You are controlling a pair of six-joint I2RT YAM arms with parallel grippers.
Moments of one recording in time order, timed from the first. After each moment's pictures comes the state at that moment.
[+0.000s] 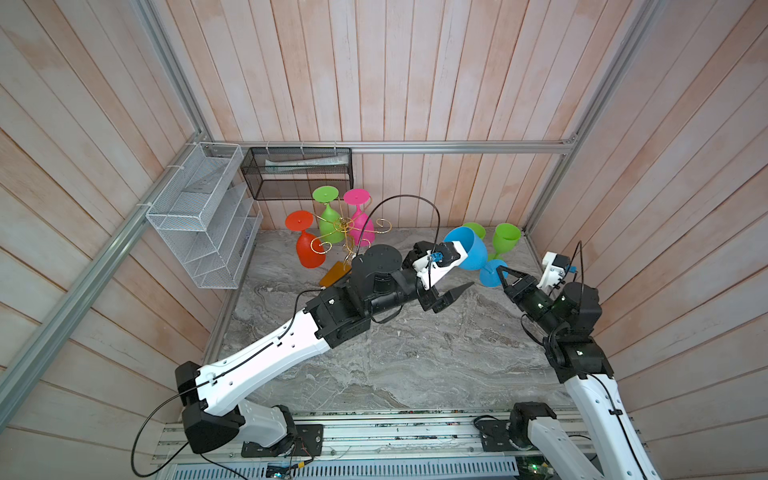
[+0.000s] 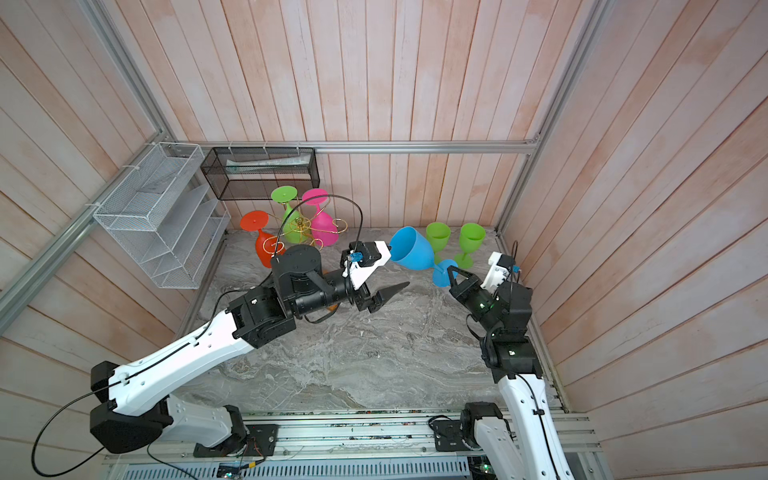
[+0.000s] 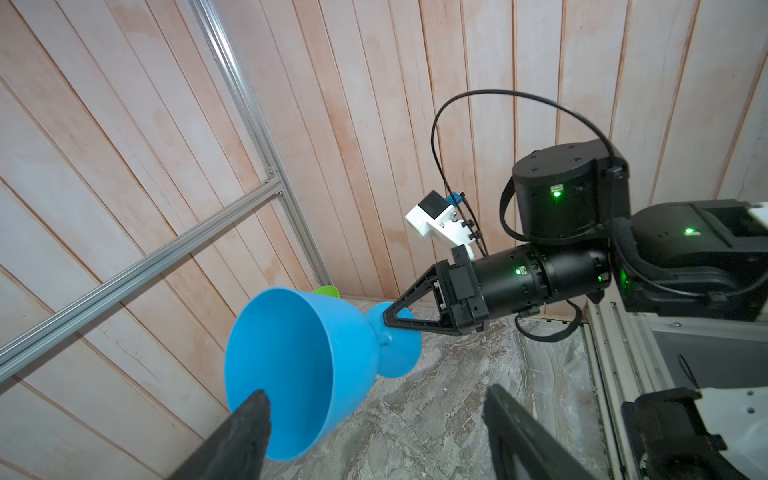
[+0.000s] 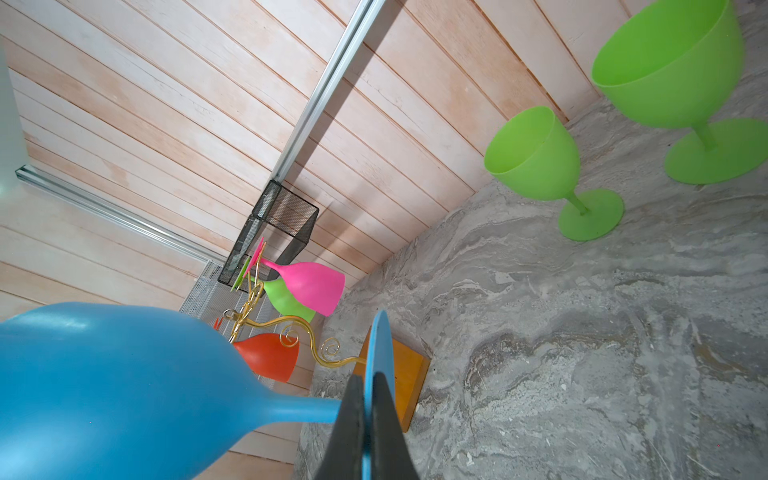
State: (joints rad) left arm -1.01 1.43 1.57 -0.23 0.14 0.28; right arm 0.03 0.73 0.75 -0.13 -0.39 0.91
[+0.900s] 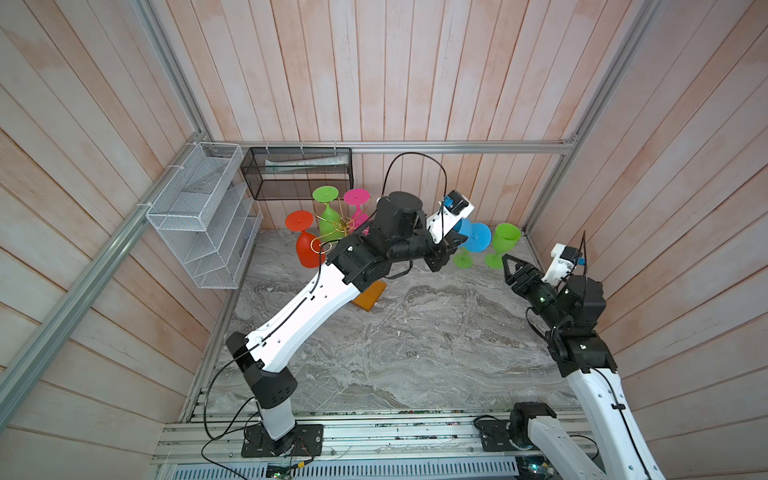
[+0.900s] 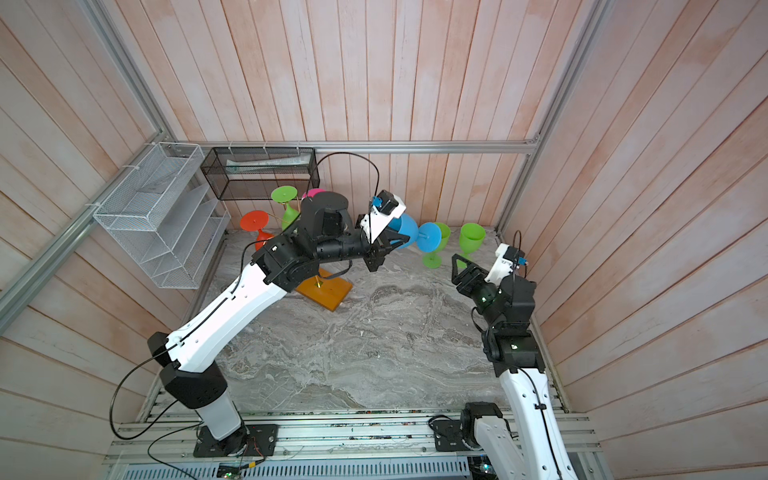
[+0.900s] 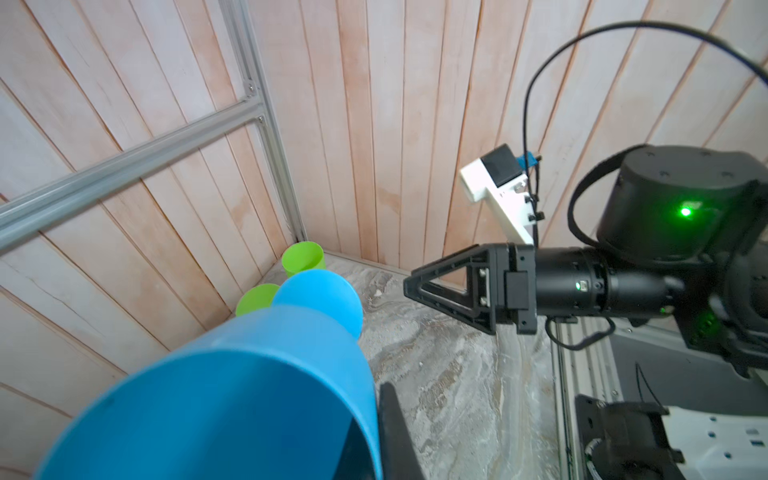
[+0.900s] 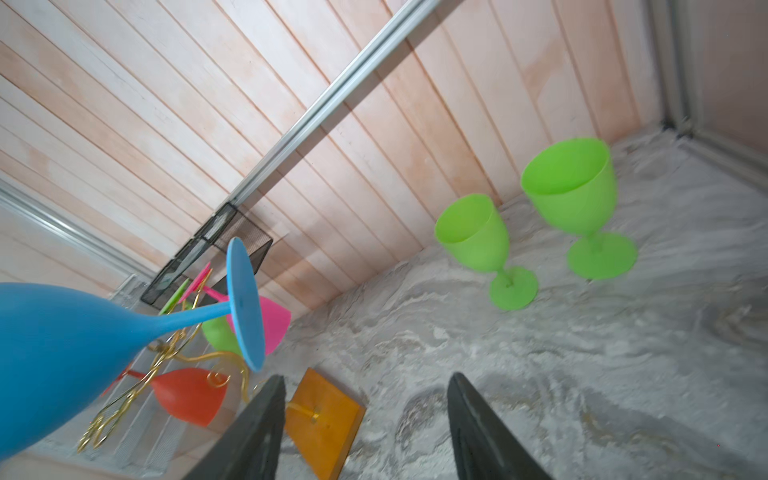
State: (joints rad) left arm -0.86 1.84 2.27 -0.70 0.29 0.15; right arm 0.02 0.79 0.85 -0.16 -0.20 0.67
